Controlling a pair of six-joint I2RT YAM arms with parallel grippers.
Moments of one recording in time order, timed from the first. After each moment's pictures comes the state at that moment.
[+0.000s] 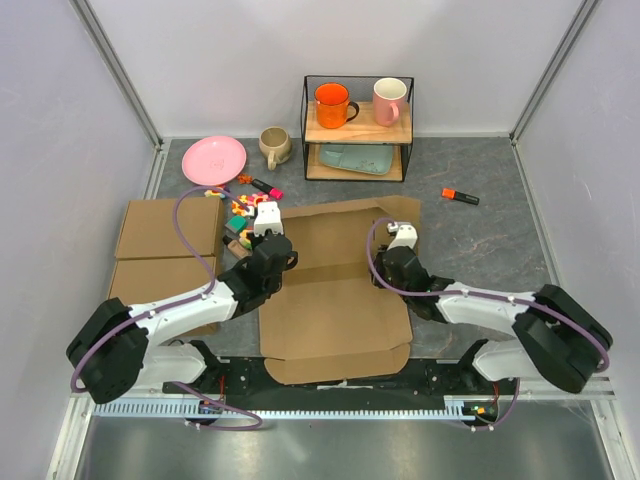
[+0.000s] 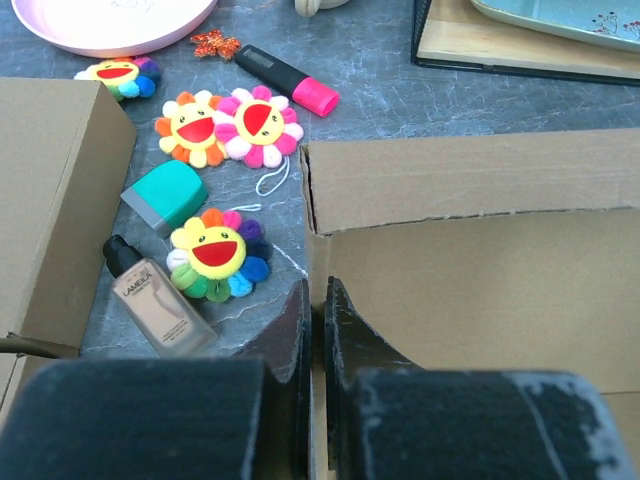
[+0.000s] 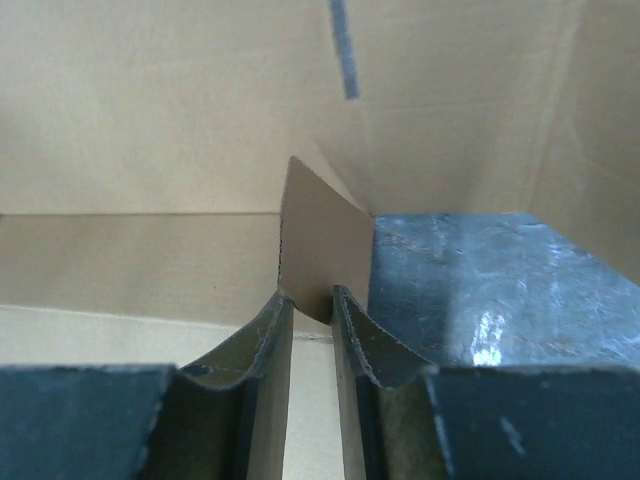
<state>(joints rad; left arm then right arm) -0.81 1.22 0.58 0.23 -0.84 -0.35 0.76 1.29 0.45 0.25 0.35 0.61</state>
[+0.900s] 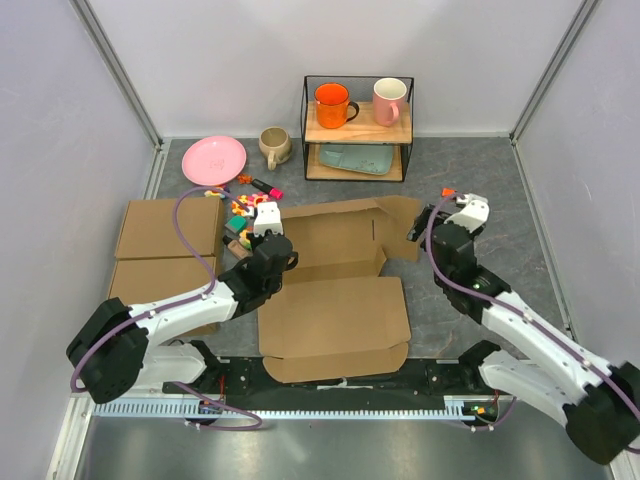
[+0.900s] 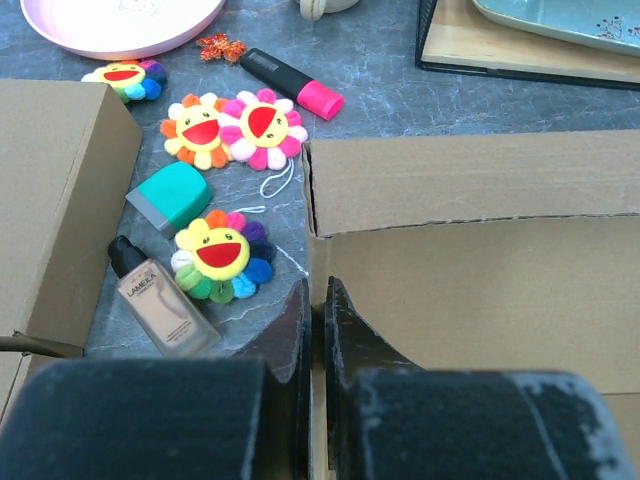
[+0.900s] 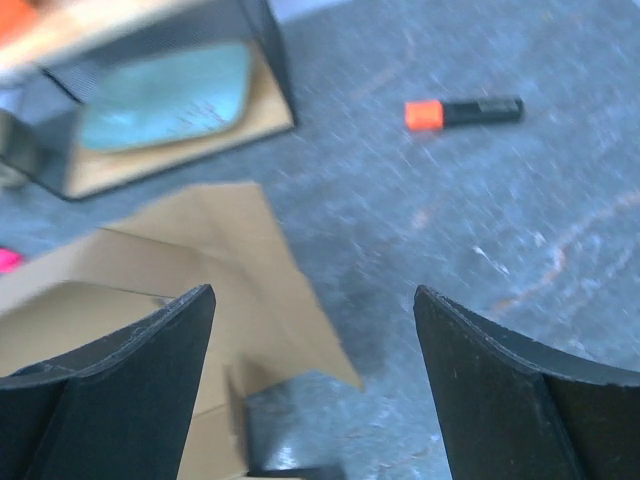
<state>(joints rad) -0.82 1.23 0.58 0.23 -0.86 -0.35 0.61 0.87 0.62 -0.04 0.71 0.49</state>
